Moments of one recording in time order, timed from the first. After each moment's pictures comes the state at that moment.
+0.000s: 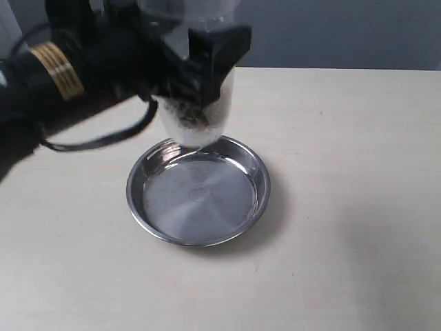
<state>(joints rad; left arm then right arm) -0.60 1.34 -0.69 0.07 -0.46 -0.19 0.26 0.04 0.00 1.17 -0.03 -0.85</state>
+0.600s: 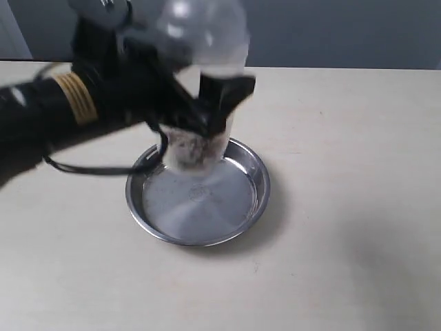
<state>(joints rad) -0.63 1.28 -0.73 0.18 -0.36 -0.27 0.26 0.04 0.00 1.17 -0.04 -0.85</state>
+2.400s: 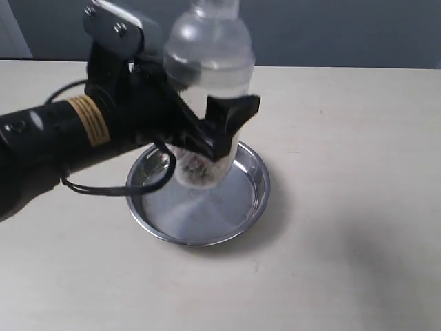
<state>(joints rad) -0.64 1.36 -0.66 0.16 -0.47 -0.24 0.26 0.04 0.00 1.17 -0.03 -0.85</state>
